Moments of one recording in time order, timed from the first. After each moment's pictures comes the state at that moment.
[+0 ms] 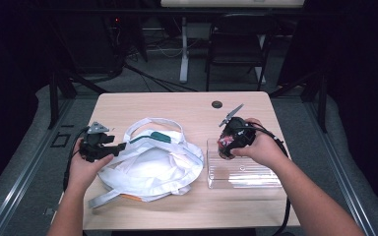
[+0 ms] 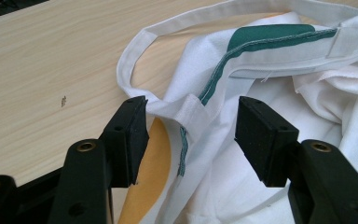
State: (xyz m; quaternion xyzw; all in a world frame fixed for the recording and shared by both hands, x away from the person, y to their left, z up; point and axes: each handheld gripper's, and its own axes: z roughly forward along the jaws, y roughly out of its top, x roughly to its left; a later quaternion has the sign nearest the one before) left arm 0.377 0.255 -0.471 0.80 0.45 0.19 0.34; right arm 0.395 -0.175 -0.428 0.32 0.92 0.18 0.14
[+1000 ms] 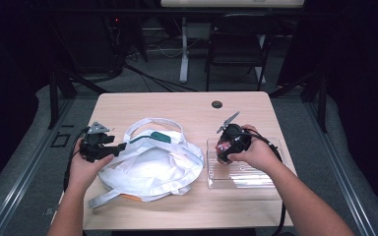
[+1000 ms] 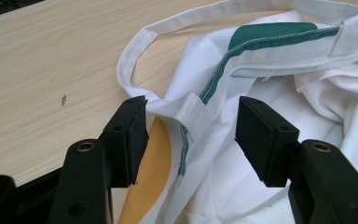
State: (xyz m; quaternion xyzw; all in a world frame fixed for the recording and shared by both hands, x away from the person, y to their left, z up) left arm 0.377 0.254 -0.473 0.80 0.45 0.19 0.34; right arm 0.399 -0.172 -0.463 0.33 0.92 0.19 0.13
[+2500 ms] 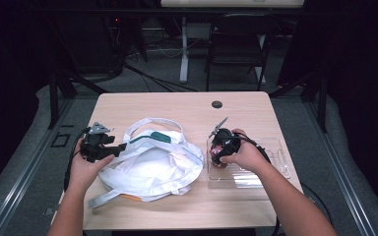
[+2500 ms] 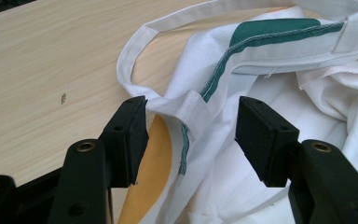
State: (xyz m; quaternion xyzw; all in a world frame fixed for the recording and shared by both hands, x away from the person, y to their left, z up) left arm 0.378 0.254 -0.475 0.81 0.45 0.19 0.34; right arm 0.418 -0.155 -0.502 0.31 0.93 0.16 0.12
